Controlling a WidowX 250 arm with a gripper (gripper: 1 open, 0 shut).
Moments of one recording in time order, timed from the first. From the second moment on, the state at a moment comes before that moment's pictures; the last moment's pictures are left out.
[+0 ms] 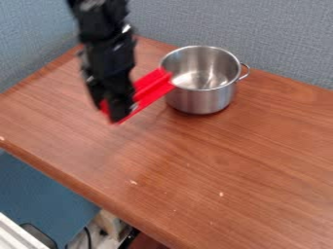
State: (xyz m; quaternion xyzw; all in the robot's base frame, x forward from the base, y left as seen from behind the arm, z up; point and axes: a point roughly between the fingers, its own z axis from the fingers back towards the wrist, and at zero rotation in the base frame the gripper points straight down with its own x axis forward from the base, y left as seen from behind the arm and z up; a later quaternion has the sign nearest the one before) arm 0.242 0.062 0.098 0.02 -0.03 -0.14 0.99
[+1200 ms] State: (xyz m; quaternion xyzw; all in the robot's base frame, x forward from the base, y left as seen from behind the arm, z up) arm 0.362 0.029 0.105 0.01 -0.06 -0.20 0.98
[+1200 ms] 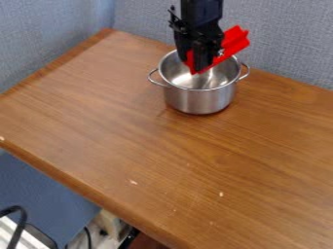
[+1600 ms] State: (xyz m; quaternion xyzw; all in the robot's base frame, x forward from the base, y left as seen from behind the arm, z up) arm 0.366 0.033 0.111 0.02 -0.06 -0.21 0.98
